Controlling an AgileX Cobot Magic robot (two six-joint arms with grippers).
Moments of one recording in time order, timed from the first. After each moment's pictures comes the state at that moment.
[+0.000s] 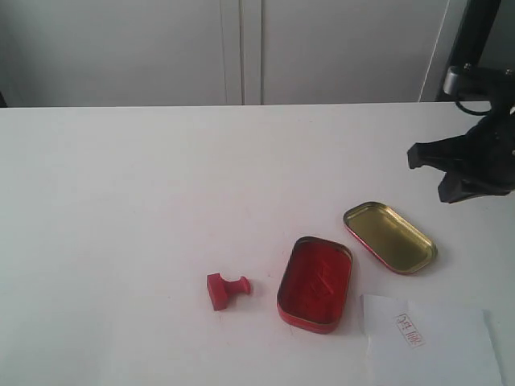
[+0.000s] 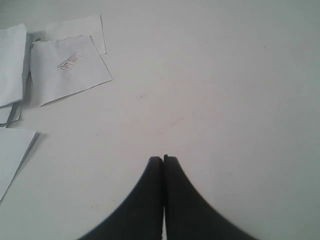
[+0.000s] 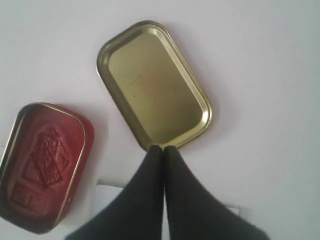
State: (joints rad) left arm 0.06 0.00 0.03 -0.10 0.47 0.16; right arm 0.06 1.49 -1.03 0.22 0.77 -0.08
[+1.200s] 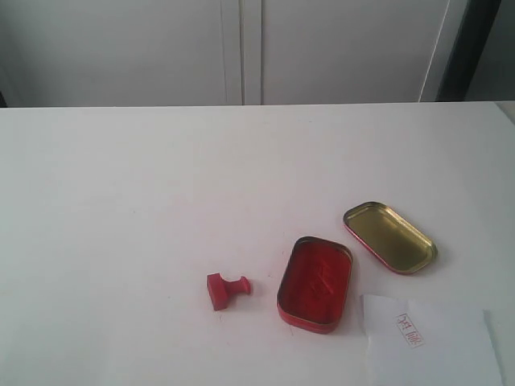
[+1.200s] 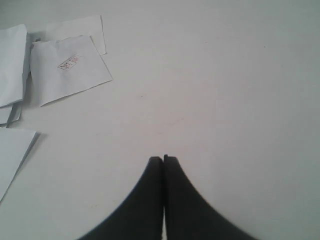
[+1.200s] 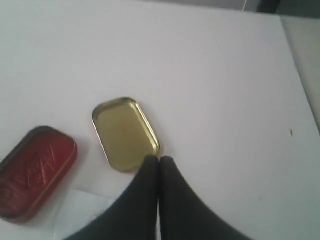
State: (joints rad) left arm 0.06 0.00 0.03 -0.10 0.47 0.16; right arm 0.05 0.58 -0.58 0.06 0.63 -0.08
